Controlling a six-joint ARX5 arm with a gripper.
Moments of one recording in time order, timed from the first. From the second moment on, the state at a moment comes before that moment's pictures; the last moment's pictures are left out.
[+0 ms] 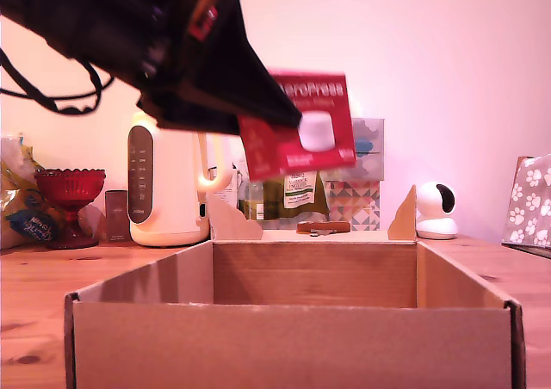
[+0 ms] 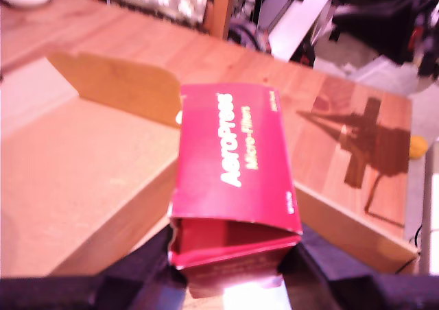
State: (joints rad) arm -0.79 1.28 0.66 0.14 0.34 0.02
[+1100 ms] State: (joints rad) arm -0.80 1.36 0.65 0.08 0.34 0.02
